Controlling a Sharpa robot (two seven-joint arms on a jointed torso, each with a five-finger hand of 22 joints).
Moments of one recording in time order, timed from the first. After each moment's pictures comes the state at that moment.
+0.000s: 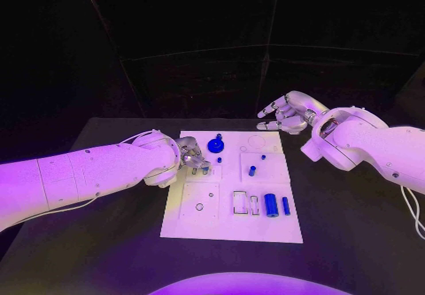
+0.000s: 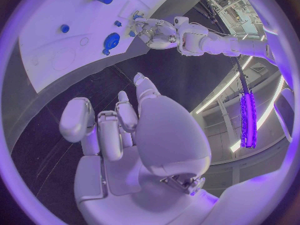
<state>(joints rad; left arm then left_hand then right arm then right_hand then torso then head) 1.25 -0.69 -0.15 1.44 -1.02 -0.15 -0.51 1.22 -0.12 0.52 0.21 0.19 0.90 0.05 0.58 0.72 1.32 -0.03 1.15 1.11 1.47 -0.08 1.57 1.31 0.07 1.47 0.02 1.39 1.29 1.29 -0.82 -0.02 1.51 -0.99 -0.33 -0.06 1.41 -0.05 -0.04 0.13 0.33 0.92 0.16 0.11 0.07 1.32 0.07 1.25 1.25 1.46 0.00 1.49 1.31 0.08 1.33 0.10 1.34 1.08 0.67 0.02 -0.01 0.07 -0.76</state>
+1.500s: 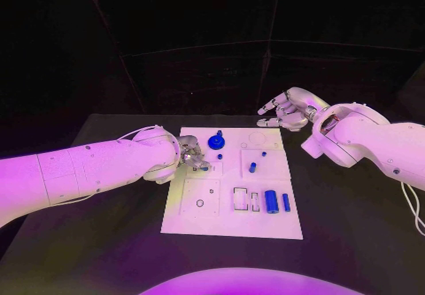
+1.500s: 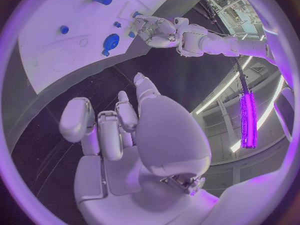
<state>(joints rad) 1.25 -0.69 -0.15 1.44 -1.07 -0.06 -0.51 1.22 -0.11 0.52 0.21 0.19 0.90 0.06 0.59 0.72 1.32 -0.02 1.15 1.10 1.47 -0.08 1.57 1.31 0.07 1.47 0.02 1.39 1.29 1.29 -0.82 -0.02 1.51 -0.99 -0.32 -0.07 1.41 -0.05 -0.04 0.13 0.33 0.92 0.16 0.11 0.07 1.32 0.07 1.25 1.25 1.46 0.00 1.49 1.31 0.08 1.33 0.10 1.34 1.08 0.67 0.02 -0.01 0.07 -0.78</state>
